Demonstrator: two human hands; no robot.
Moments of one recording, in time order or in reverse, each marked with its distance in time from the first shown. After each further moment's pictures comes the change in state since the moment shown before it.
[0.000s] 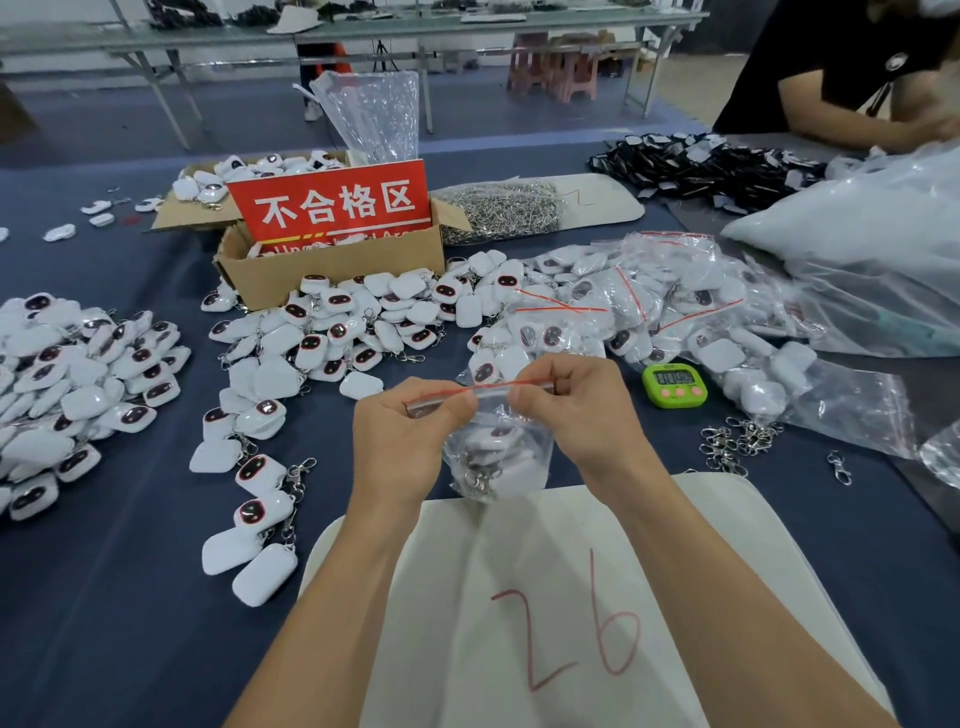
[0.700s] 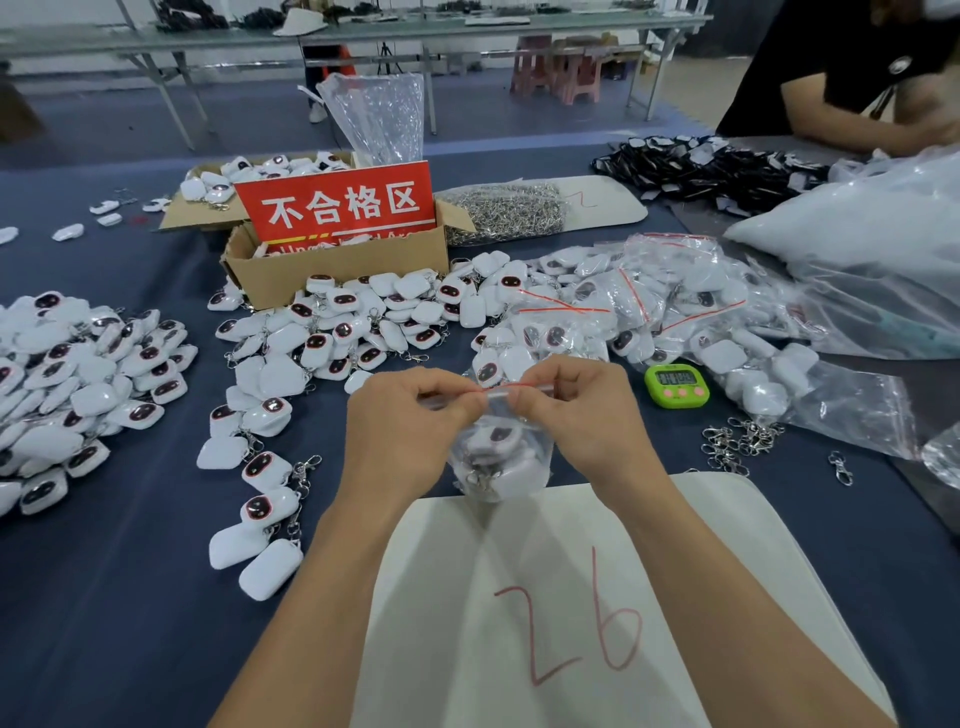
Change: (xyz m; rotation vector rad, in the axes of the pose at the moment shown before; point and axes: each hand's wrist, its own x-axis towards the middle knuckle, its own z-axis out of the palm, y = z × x) left_hand -0.001 0.027 -0.010 0.499 -0.071 0.134; right_hand -0.008 -0.003 0.000 -0.043 0.035 -0.031
